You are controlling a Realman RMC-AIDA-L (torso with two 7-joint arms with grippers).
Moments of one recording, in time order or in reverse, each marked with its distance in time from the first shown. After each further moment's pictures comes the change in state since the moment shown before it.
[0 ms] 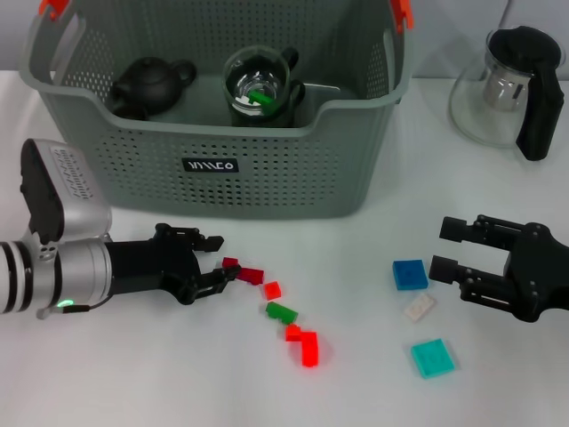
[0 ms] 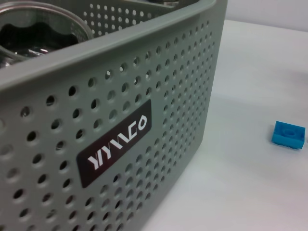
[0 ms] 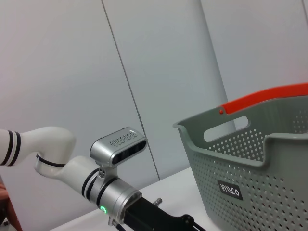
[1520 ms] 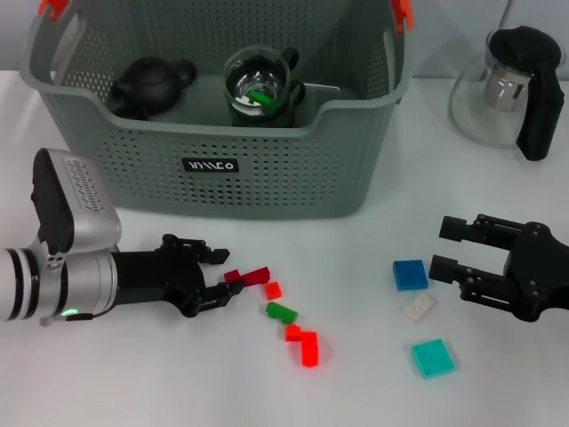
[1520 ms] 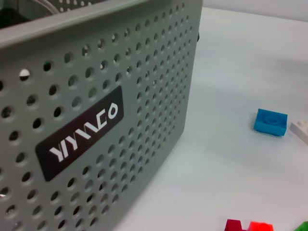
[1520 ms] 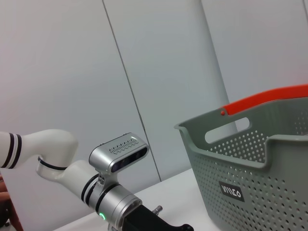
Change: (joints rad) left arm 0.011 0.000 0.051 0.000 -0.001 -0.003 0.007; right arm 0.001 0.000 0.001 0.000 0.001 -0.004 0.000
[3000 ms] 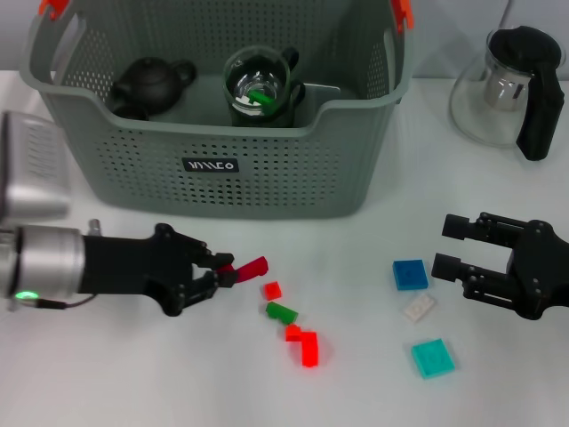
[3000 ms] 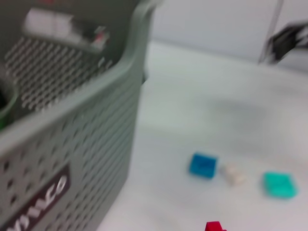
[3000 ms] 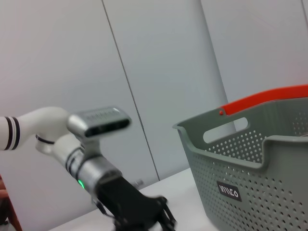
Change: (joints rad) left arm 0.018 0.038 0.000 0.183 0.005 0.310 -0.146; right arm 0.003 -0.007 0.000 0.002 0.001 0.001 0.000
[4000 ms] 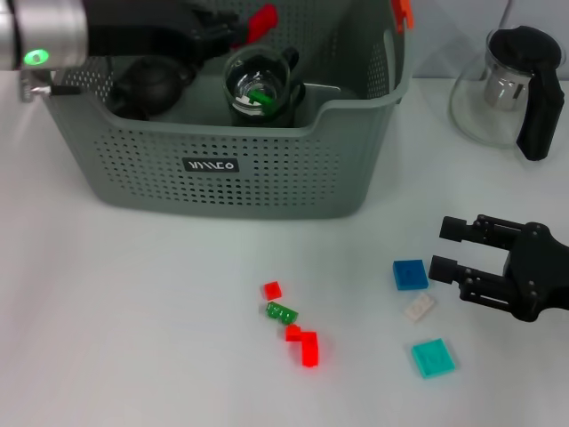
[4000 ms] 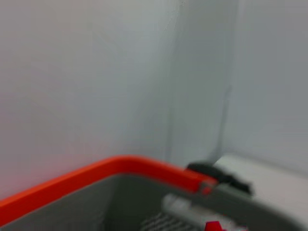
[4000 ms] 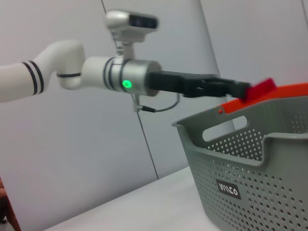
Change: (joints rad) left arm -0.270 0.077 -0.048 0.156 -0.096 -0.169 -0.453; right arm -0.003 0.008 0.002 -0.002 -0.006 0.008 -0.008
